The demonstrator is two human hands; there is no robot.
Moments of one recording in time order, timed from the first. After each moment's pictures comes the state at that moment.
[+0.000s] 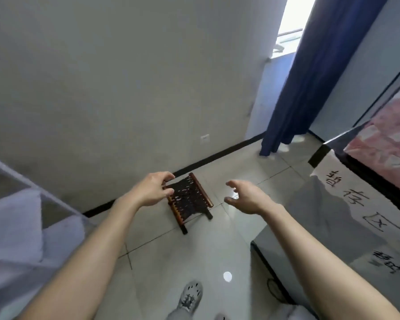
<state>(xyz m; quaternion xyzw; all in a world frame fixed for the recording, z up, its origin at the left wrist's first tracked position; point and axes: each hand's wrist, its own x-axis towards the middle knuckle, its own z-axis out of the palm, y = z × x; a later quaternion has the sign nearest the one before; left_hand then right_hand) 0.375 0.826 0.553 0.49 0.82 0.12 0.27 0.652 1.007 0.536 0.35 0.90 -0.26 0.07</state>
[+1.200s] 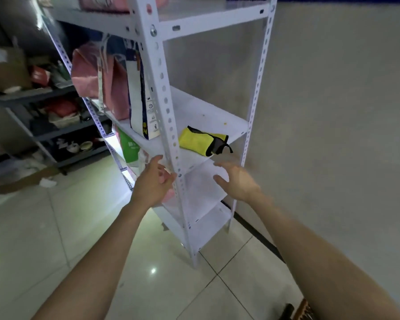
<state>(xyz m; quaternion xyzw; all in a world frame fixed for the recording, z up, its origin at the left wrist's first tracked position) 0.205 0.428 0.601 -0.18 0.91 0.34 -0.16 0.069 0.694 0.600 -0.34 0.90 -0.28 0.06</state>
